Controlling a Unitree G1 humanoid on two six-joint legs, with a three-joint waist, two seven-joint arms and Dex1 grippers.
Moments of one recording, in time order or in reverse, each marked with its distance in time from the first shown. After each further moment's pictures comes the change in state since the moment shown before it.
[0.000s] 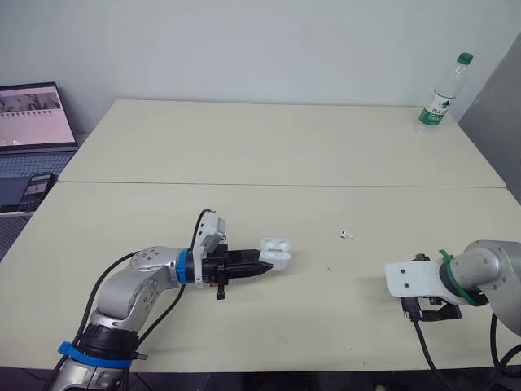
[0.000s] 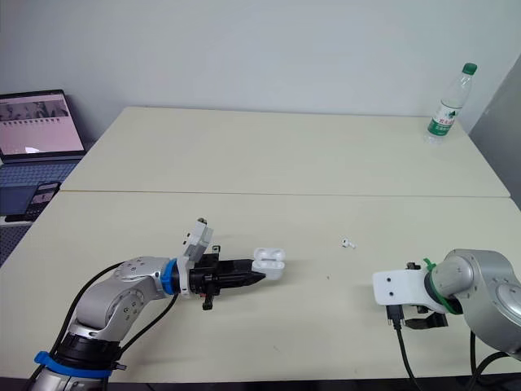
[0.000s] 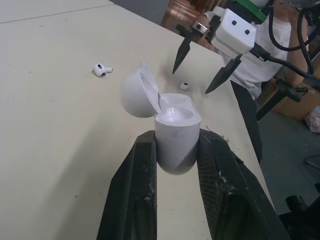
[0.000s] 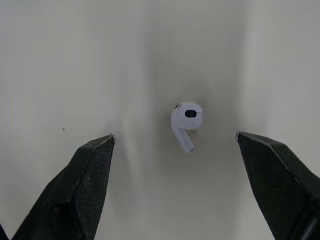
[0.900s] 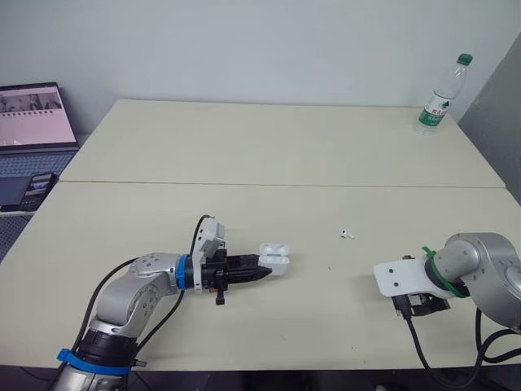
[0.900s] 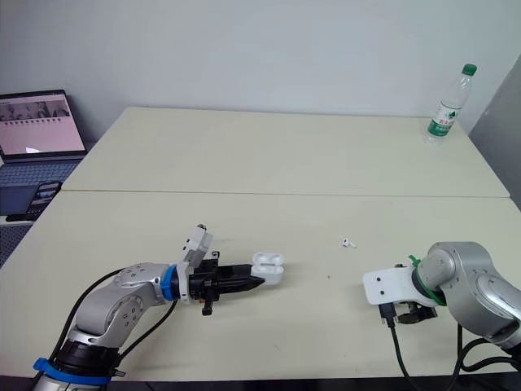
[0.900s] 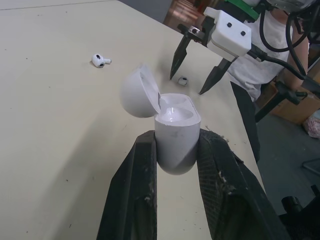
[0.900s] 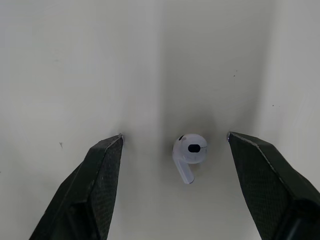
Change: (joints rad) left arm 0.042 0.002 0.003 -0.009 -0.001 0.000 0.009; right arm -0.086 0.099 0.065 0.126 -0.080 -0.123 0.139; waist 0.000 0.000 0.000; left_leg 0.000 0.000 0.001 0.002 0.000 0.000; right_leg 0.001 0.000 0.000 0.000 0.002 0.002
